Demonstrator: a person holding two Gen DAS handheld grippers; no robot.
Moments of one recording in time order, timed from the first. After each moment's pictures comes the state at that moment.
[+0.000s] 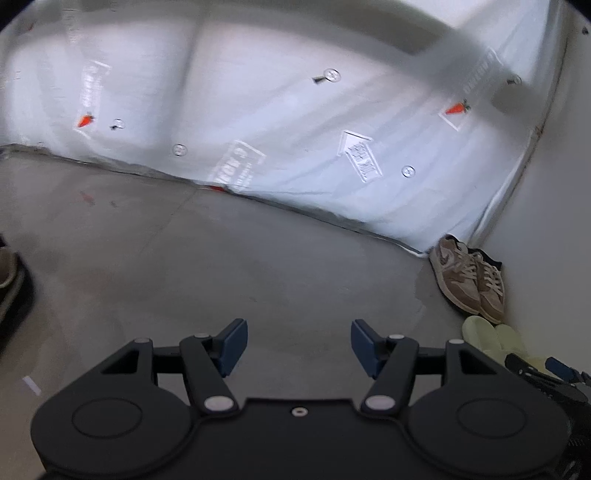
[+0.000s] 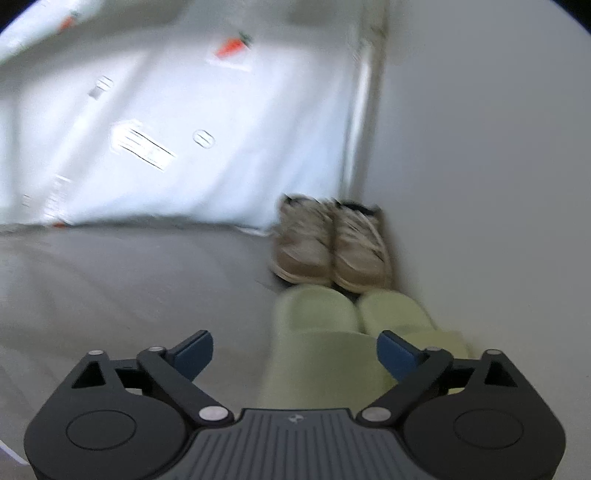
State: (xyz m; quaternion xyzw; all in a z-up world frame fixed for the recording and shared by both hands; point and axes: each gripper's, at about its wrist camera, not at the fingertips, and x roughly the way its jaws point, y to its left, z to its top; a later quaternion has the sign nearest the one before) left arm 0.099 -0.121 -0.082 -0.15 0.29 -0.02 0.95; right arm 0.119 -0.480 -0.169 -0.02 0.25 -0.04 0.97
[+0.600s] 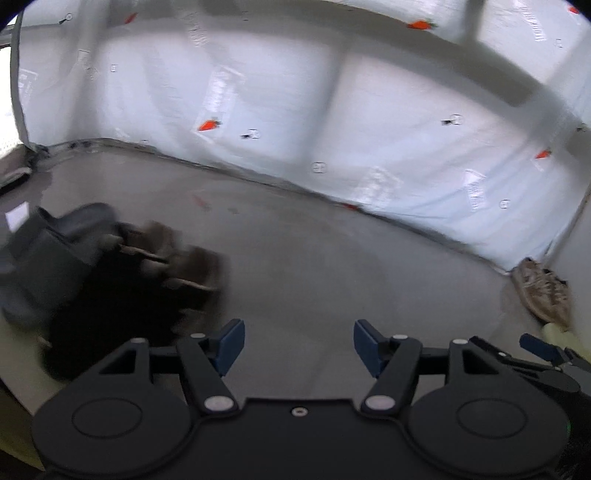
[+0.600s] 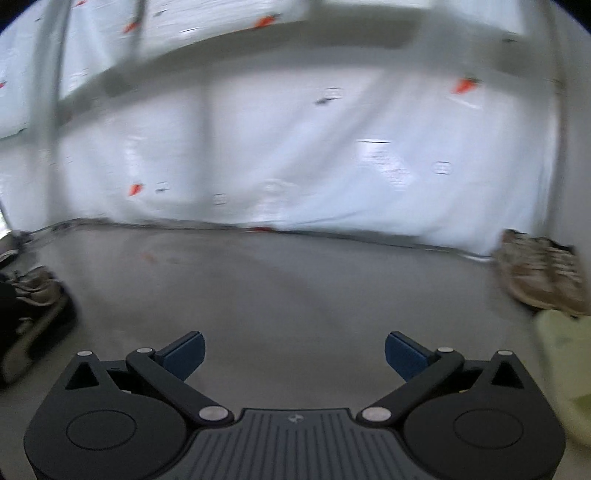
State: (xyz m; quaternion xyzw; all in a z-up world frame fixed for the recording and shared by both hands) left arm 0.014 0.130 -0.089 -0.15 0.28 0.07 0.95; right arm 0.094 -0.202 -0.145 -0.02 0.25 0.15 0.95
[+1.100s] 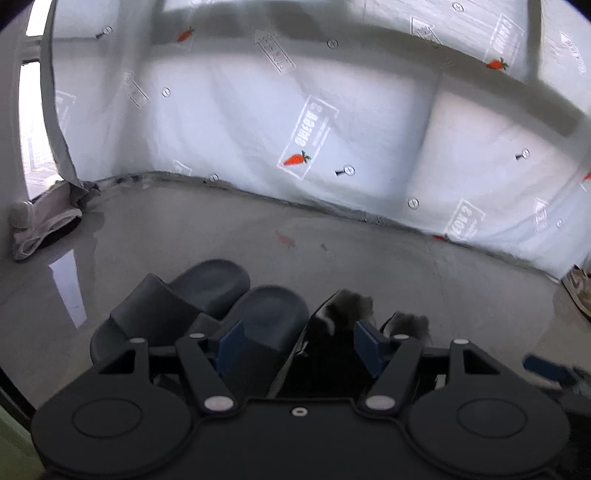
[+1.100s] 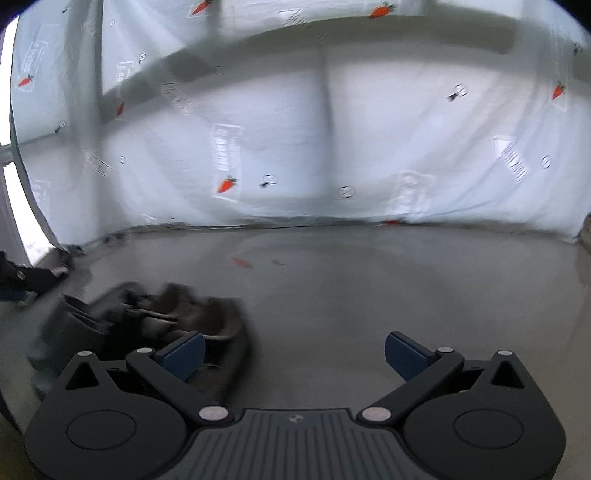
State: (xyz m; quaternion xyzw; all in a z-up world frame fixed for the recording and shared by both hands) left arm 0.005 0.322 -0.088 -0.10 0.28 0.06 0.95; right arm 0.047 0.061 -0.127 0.05 0.28 0.18 0.94
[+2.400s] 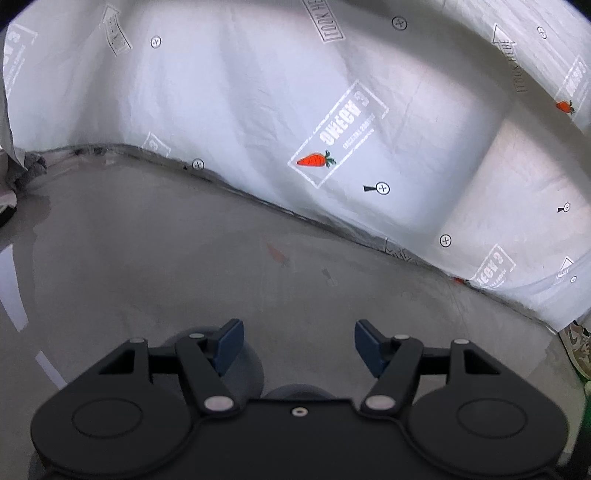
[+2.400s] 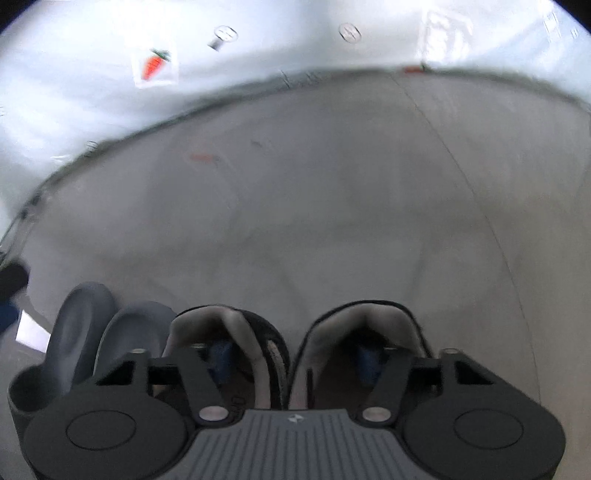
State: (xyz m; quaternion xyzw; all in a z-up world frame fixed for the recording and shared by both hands) left arm 0.170 0.434 -0.108 -0.18 0.28 0.02 0.94; right arm 0.198 0.211 -0.180 0.08 0.47 0.07 0.88
